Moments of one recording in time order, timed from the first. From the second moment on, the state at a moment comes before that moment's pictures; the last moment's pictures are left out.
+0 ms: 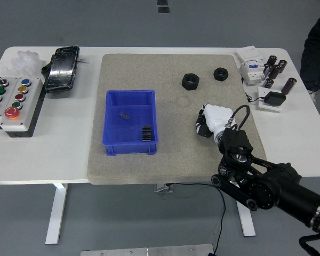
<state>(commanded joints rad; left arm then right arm) -0.05 0.12 -1.71 -0.18 1.54 -0.05 0.29 0.62 -0.14 0.56 1.02 -2.00 -0.27 -0.65</state>
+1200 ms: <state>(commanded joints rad) -0.05 0.13 -1.72 -0.18 1.55 -0.04 0.31 0.79 -0.01 0.28 1.24 -1.95 -0.43 -0.61</state>
